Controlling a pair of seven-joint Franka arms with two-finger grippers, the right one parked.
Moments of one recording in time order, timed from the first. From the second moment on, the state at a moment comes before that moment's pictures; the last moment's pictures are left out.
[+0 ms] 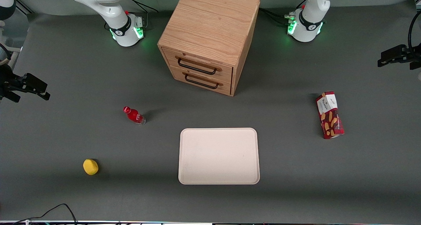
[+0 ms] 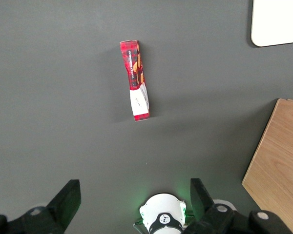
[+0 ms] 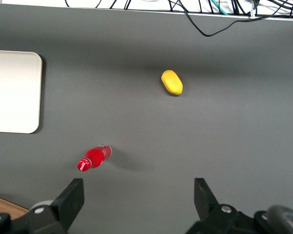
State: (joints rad) arm -0.03 0.07 0.09 -1.40 -0.01 1.27 0.16
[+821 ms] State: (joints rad) arm -0.03 0.17 0.09 -1.65 0.03 1.61 0.16
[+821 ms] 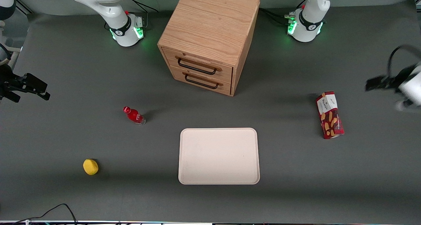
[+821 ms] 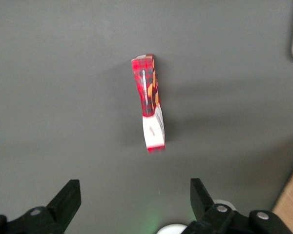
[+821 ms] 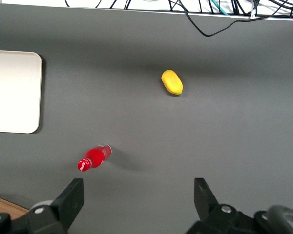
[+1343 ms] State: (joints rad) arm -0.03 0.37 0.09 -1.98 0.03 2.15 0.16
